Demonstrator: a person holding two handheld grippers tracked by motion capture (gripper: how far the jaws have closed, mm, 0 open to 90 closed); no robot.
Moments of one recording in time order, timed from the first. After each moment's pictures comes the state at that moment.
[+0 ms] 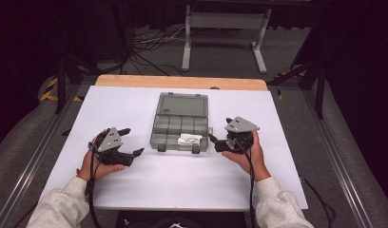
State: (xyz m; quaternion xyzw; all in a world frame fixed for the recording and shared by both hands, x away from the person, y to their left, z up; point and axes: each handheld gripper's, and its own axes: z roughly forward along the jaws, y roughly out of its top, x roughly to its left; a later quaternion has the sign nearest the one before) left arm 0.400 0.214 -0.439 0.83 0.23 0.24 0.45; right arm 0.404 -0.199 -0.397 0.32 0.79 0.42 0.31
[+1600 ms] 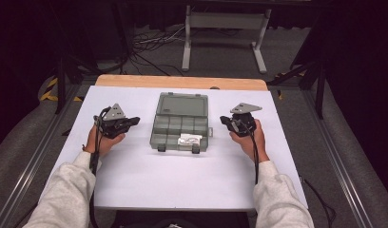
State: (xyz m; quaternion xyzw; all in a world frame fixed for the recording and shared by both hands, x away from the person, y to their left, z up) left arm 0.484 0.222 -0.425 0.84 0.27 0.20 0.43; right arm 0.473 -0.221 -0.406 0.37 0.81 0.40 0.23
